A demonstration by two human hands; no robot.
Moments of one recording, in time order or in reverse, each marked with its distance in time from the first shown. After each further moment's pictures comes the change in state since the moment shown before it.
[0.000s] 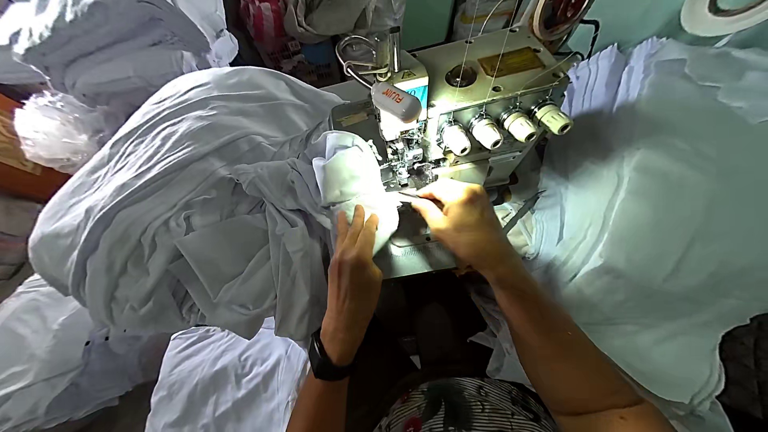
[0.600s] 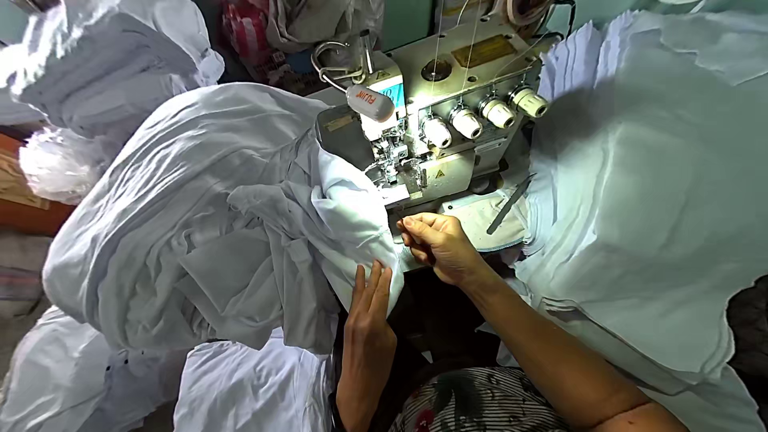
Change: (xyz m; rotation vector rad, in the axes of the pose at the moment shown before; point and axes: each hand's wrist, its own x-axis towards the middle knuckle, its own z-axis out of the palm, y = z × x) left_hand -0.081 0.005 0.001 -0.077 -0.092 0.058; right_hand -0.039 0.007 0.041 1.272 -0.074 0.638
